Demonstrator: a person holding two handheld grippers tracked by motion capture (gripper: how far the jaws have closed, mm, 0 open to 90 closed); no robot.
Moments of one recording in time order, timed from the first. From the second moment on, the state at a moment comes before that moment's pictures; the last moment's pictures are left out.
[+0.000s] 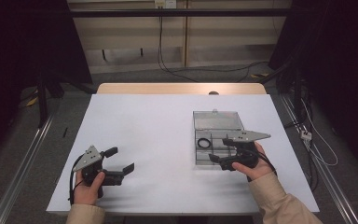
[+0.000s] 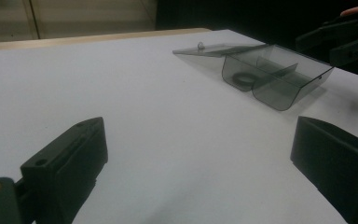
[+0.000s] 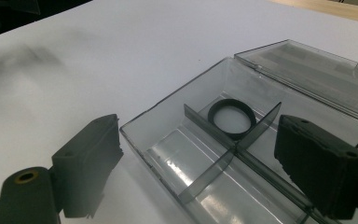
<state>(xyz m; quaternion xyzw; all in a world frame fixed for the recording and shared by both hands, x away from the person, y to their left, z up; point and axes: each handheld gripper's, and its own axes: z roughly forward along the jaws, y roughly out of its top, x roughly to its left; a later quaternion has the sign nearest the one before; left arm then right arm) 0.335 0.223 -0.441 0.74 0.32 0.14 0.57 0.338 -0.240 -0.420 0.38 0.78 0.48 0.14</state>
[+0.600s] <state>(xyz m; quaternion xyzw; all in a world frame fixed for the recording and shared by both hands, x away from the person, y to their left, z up) 0.335 0.223 -0.441 0.74 0.32 0.14 0.57 0.324 -0.262 -0.421 0.38 0.78 0.47 0.16</state>
